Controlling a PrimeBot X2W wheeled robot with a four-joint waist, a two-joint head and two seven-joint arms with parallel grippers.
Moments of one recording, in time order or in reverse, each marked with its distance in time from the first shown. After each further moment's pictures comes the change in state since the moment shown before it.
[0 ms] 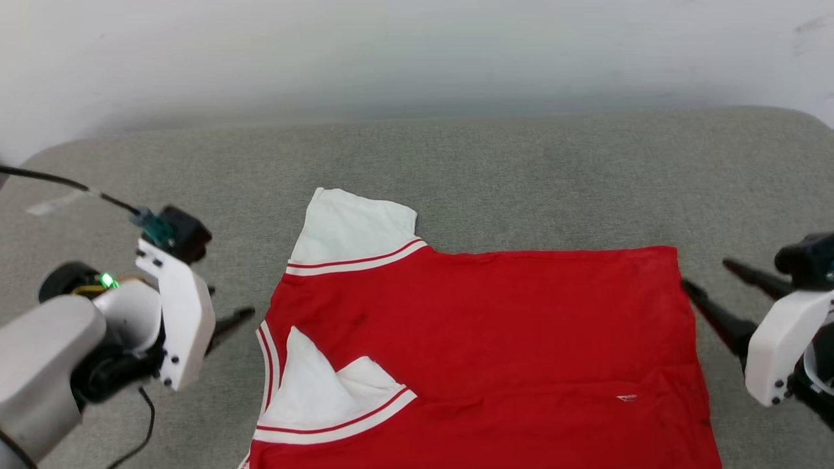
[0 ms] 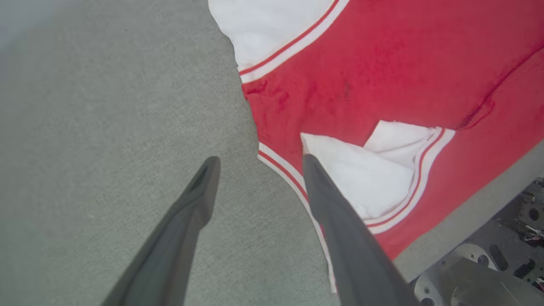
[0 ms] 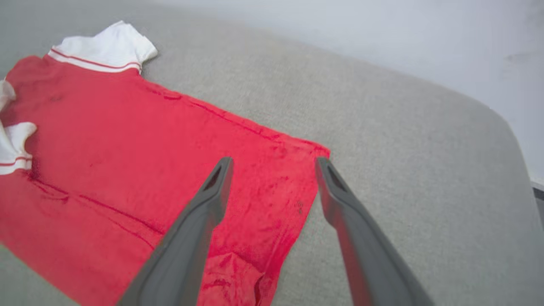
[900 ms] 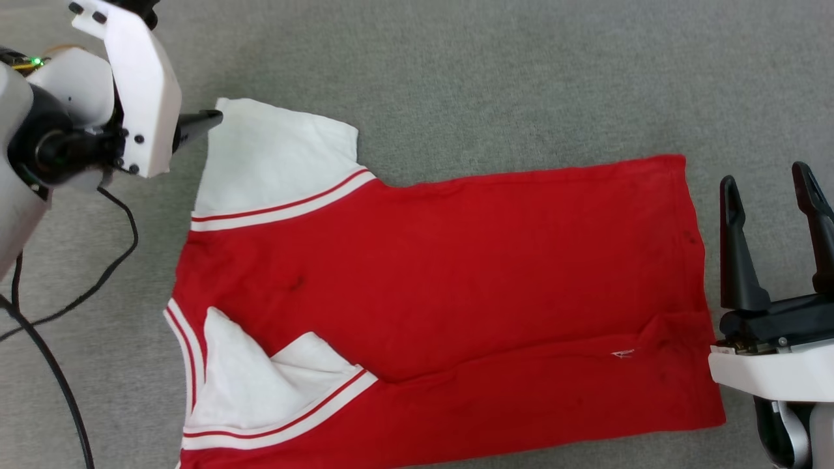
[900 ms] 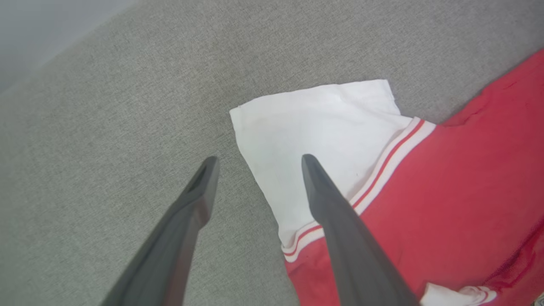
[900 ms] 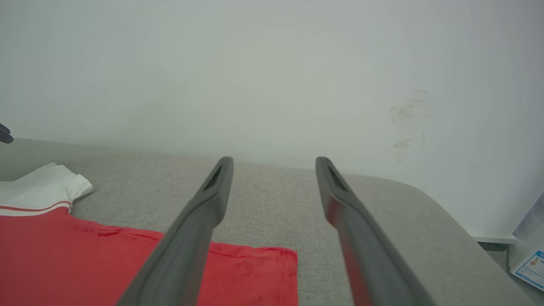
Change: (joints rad) left arm -0.457 -0.145 0.086 0.256 -0.007 -0.034 0.248; right arm 0.182 0.550 -0.469 -0.325 -0.574 0.000 -0.524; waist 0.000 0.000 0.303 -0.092
